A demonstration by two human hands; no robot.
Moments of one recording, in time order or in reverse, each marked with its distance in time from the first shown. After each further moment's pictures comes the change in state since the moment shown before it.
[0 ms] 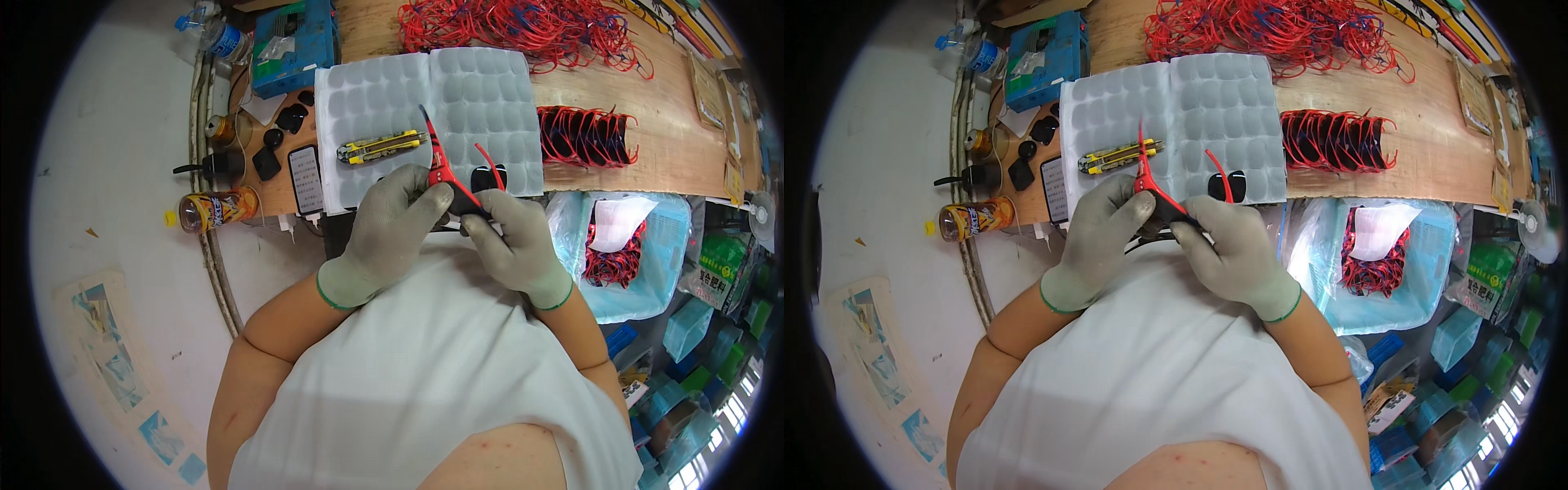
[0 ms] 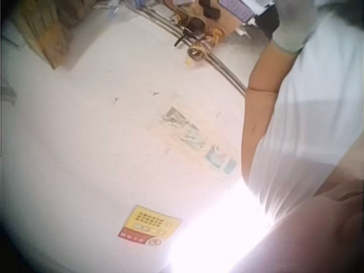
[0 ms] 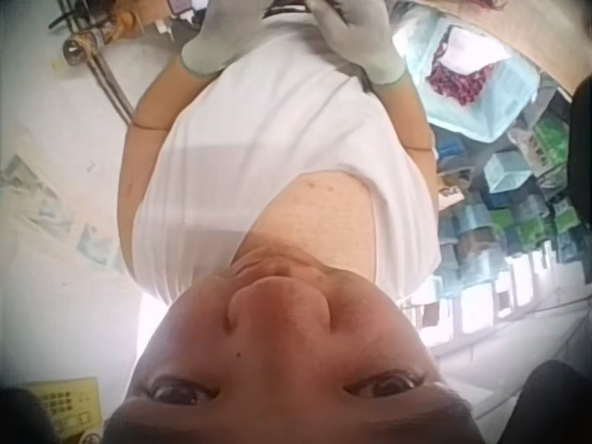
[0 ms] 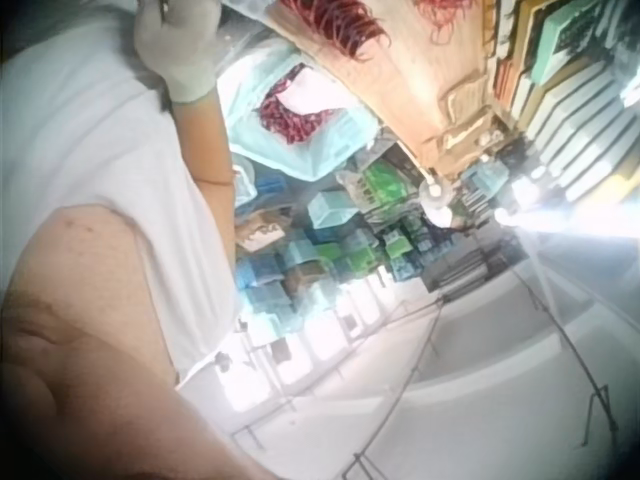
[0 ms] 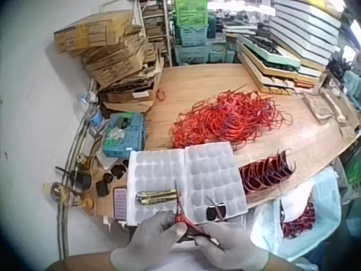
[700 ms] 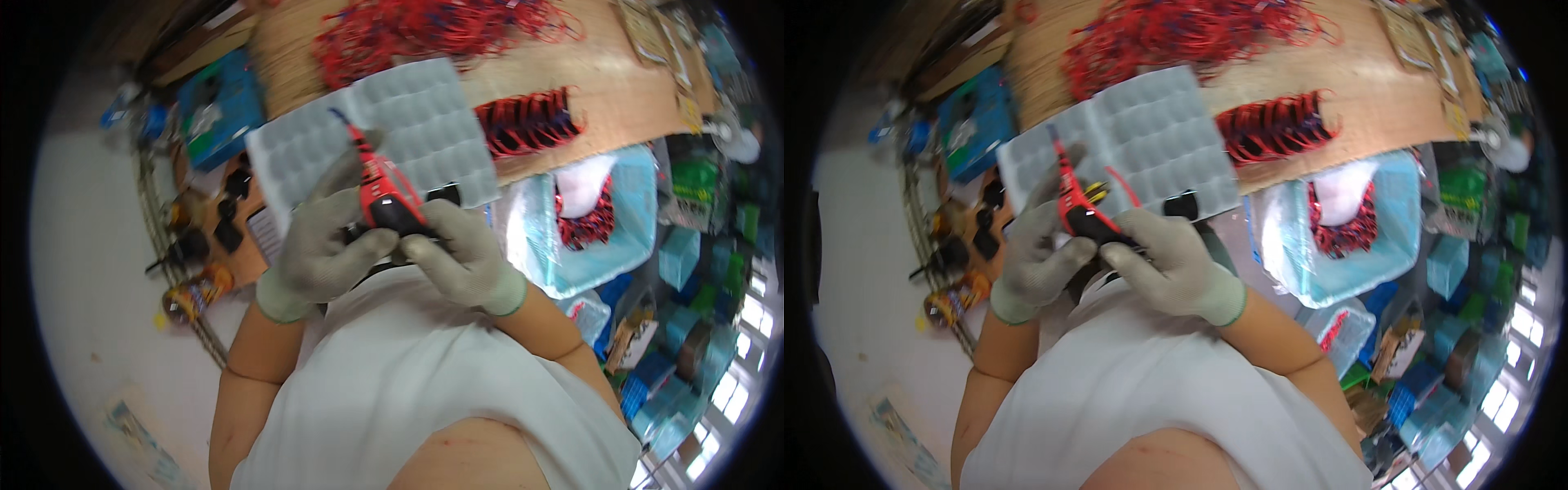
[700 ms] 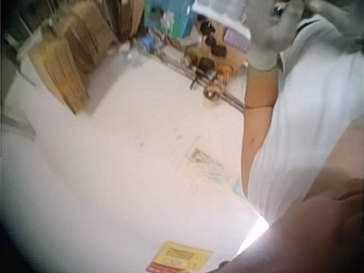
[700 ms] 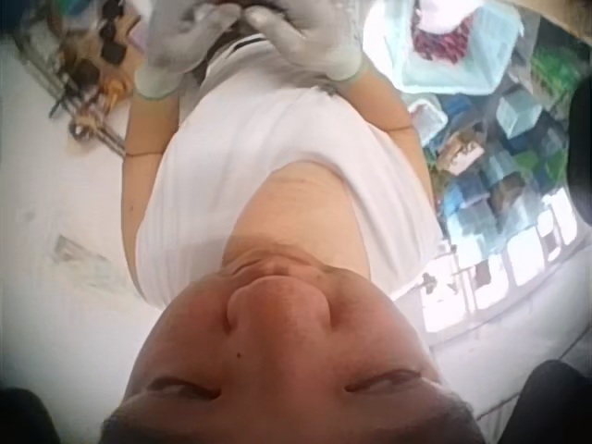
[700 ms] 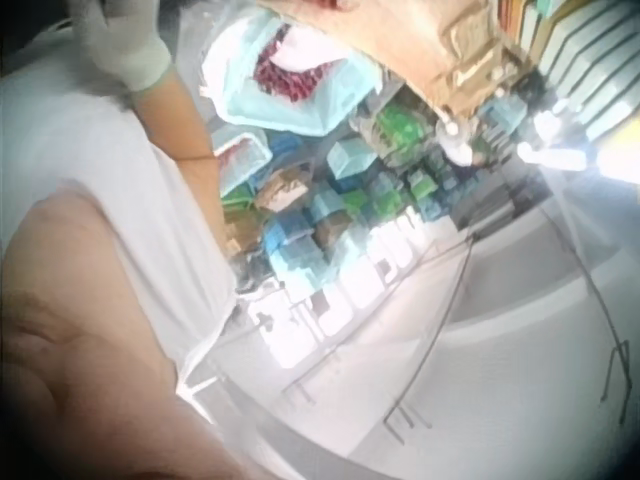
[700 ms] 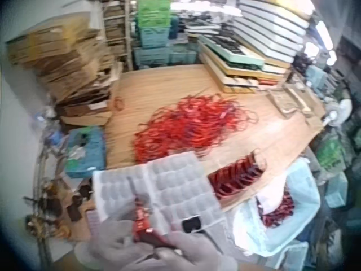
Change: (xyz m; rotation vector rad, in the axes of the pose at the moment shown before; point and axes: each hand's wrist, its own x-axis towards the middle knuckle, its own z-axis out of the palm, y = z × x) left_hand 0.067 0.043 -0.041 0.488 -0.306 0.738; right_hand 0.032 -0.012 0.012 0.284 0.166 0.048
